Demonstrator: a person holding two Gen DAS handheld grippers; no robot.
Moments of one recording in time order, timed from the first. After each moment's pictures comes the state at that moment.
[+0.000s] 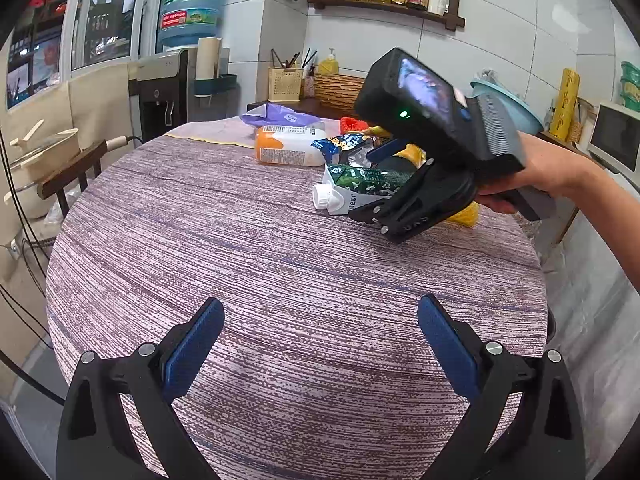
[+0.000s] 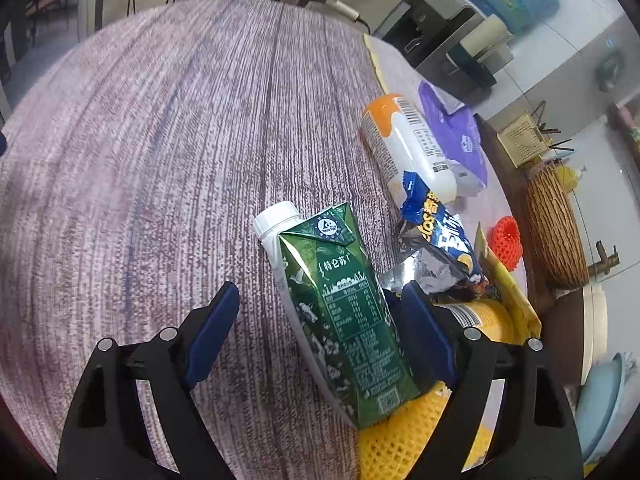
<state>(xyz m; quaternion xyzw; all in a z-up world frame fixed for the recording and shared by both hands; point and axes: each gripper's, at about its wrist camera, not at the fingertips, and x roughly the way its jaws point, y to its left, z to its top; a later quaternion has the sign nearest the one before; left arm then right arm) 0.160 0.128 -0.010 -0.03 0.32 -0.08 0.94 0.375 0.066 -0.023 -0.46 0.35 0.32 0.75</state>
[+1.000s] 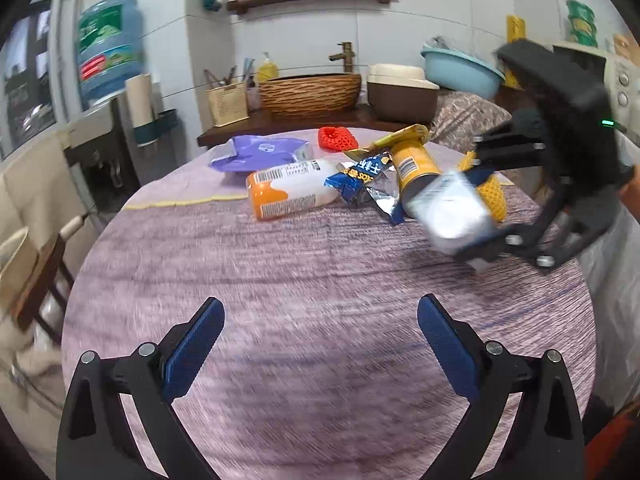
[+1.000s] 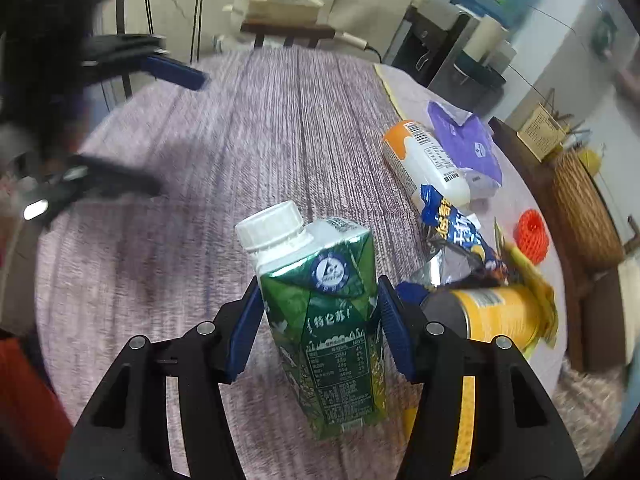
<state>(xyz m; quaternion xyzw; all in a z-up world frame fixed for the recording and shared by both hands) 0.271 0.188 0.016 0.11 0.32 -0.19 0.92 0.350 0.043 0.014 -0.34 0.36 0.39 0.78</state>
